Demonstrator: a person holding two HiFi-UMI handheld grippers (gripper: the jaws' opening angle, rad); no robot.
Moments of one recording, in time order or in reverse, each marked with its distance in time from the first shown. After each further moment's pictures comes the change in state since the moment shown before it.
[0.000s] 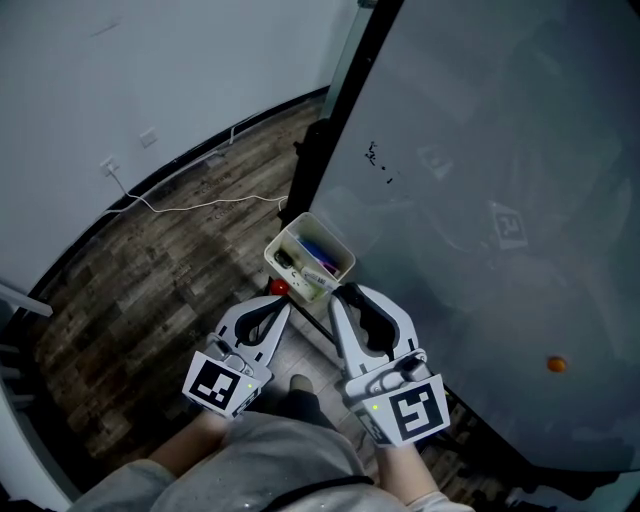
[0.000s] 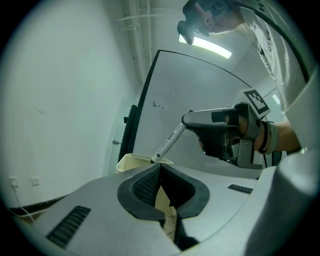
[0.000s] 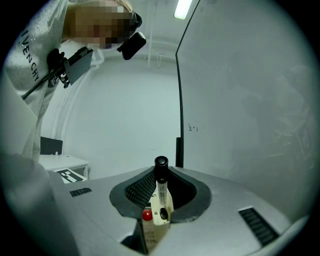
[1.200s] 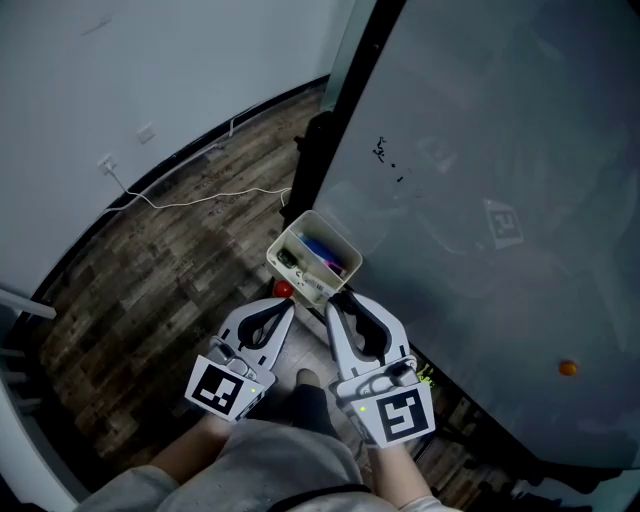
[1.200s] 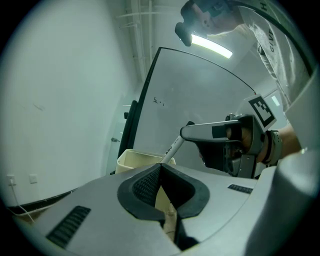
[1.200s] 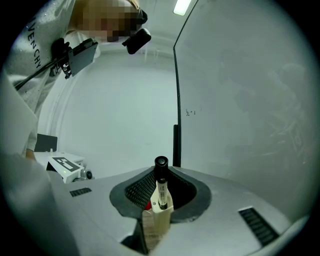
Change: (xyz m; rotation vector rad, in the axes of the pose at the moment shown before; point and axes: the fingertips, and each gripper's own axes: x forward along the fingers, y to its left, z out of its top) left arm 0.004 0.005 -0.010 -0.018 0.015 -0.021; right arm 0.008 -0.005 -0.040 -0.003 0.051 -0.079
